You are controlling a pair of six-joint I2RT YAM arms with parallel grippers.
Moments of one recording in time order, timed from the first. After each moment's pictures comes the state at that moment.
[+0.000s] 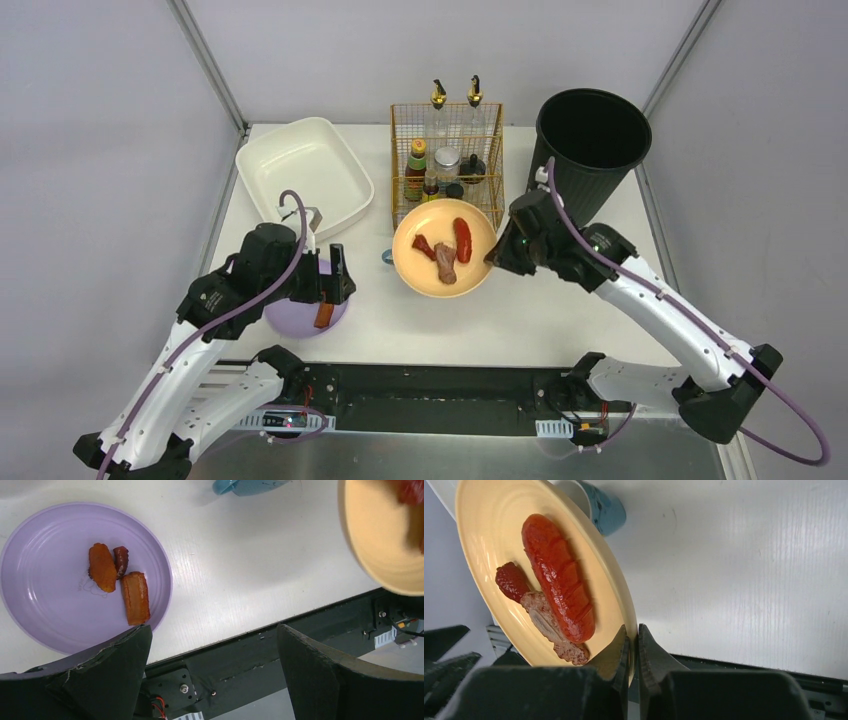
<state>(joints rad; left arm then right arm) -0.54 0.70 1.00 -1.06 -0.02 -0.43 0.83 1.08 1.15 -0.94 0.16 1.01</state>
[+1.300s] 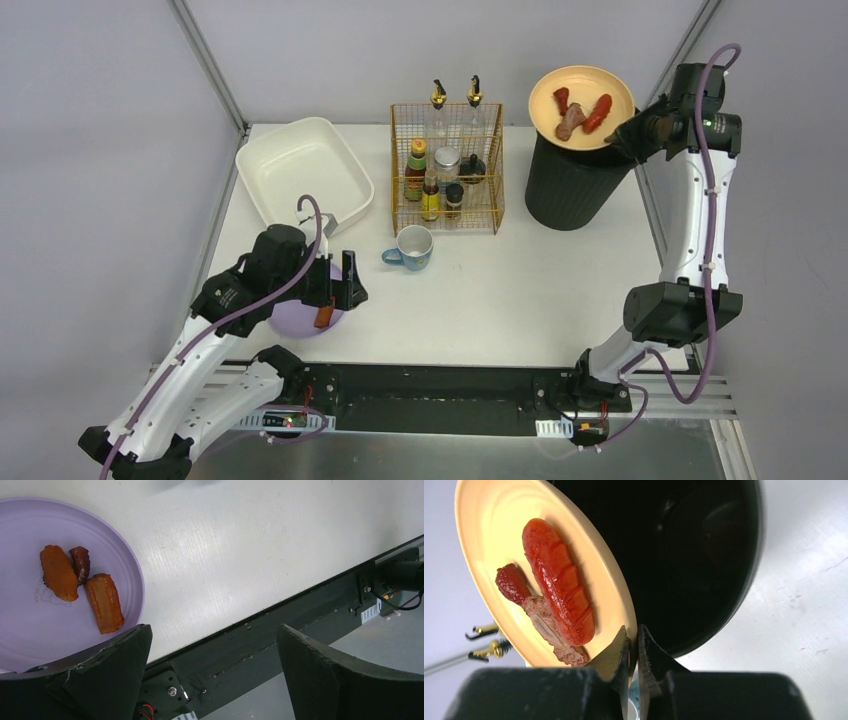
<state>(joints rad) -0.54 0.70 0.92 -0.98 0.13 -0.41 -0.13 1.62 1.98 -1.12 -0.10 0.84</state>
